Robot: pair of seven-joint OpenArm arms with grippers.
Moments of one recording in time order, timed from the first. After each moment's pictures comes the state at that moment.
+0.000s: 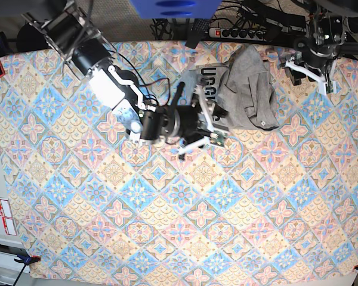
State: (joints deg) left arm 38.7 -17.9 -18.6 106.1 -29.5 0.9 36.1; right arm 12.3 9.2 -39.6 96.9 25.3 35.1 -57.8
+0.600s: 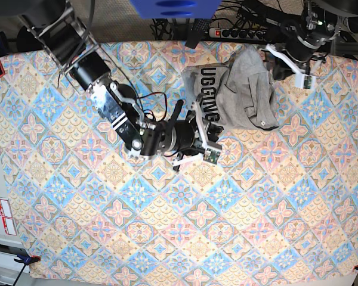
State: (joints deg) left arm 42.9 -18.0 -12.5 114.1 -29.3 -11.7 35.7; right arm 18.5 8.5 -39.6 84.9 25.6 34.9 -51.8
